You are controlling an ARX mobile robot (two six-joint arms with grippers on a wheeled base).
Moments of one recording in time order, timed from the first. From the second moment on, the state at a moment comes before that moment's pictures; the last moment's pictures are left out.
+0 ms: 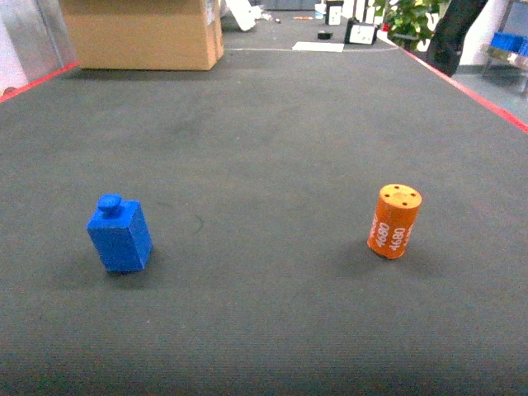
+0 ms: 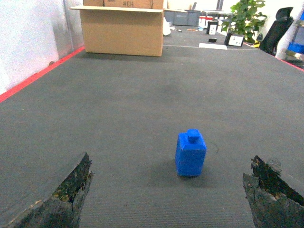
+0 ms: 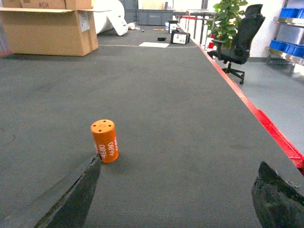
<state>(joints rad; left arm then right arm) 0.00 0.01 0.02 -0.01 0.00 -0.01 0.00 0.01 0.01 -0.01 0.00 0.00</state>
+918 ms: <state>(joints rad) 0.00 0.01 0.02 0.00 0.00 -0.01 0.00 0.00 0.01 -0.01 0.00 0.00</state>
